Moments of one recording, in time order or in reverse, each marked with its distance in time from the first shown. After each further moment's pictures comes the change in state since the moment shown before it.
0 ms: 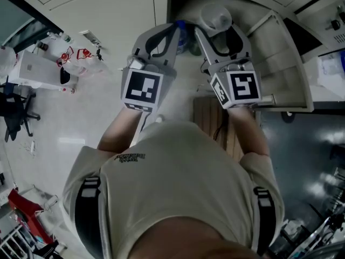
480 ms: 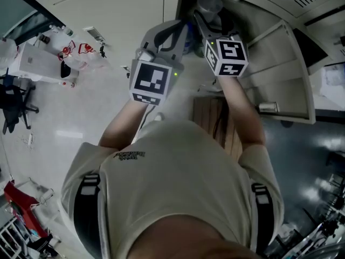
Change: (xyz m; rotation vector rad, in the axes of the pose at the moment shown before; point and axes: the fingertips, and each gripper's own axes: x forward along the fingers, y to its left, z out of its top) left arm 0.019 0.014 -0.017 -0.022 0.025 0.017; right arm 0.085 -0.029 -0.072 0.013 0.139 -0.039
